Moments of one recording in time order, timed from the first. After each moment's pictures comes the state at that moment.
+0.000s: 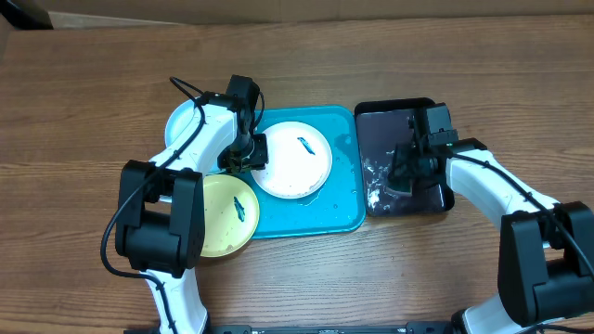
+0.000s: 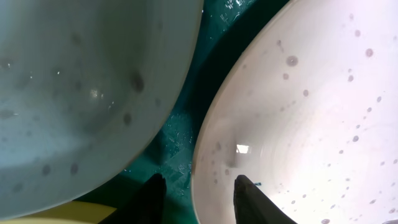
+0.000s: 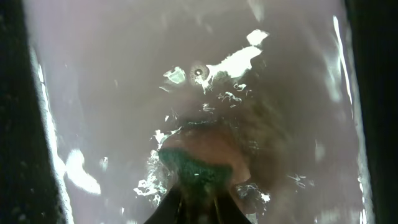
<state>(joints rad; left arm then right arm) -0.23 2.03 1.43 -0.96 0.06 -0.34 0.18 1.73 0.97 -0.44 -0.03 0.33</state>
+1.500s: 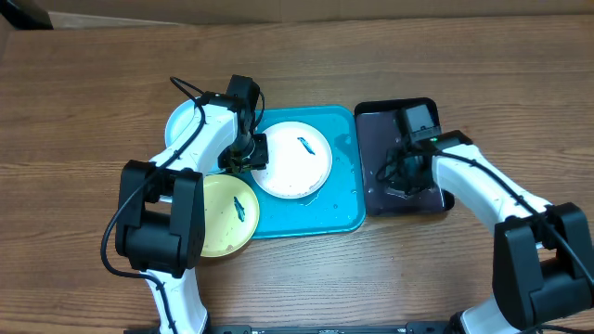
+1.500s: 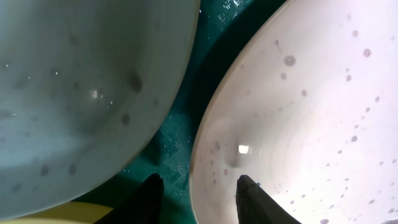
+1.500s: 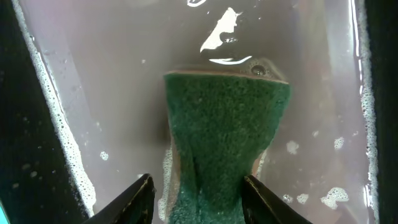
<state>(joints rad) -0.23 2.03 1.43 -0.96 0.06 -0.34 0.29 1.73 1.05 -0.66 0.07 0.45</state>
